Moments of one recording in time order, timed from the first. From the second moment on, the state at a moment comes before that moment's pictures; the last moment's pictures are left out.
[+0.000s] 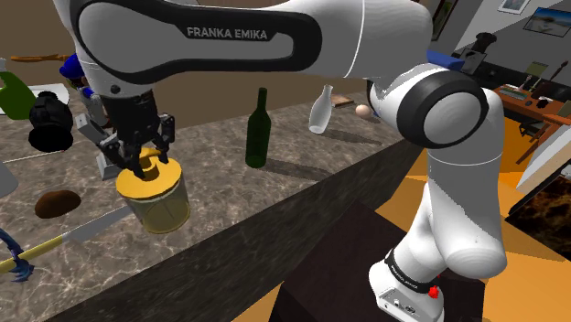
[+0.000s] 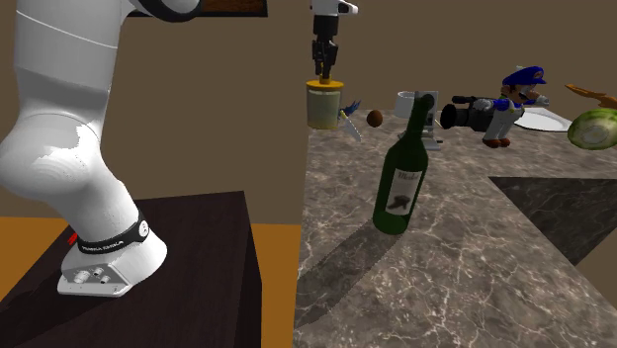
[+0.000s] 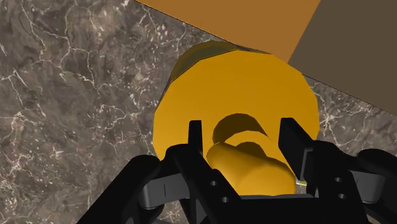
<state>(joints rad) 0.44 0.51 0.29 -1.18 -0.13 1.61 0.47</state>
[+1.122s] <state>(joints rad) 0.42 0.51 0.29 -1.40 -0.13 1.82 0.47</state>
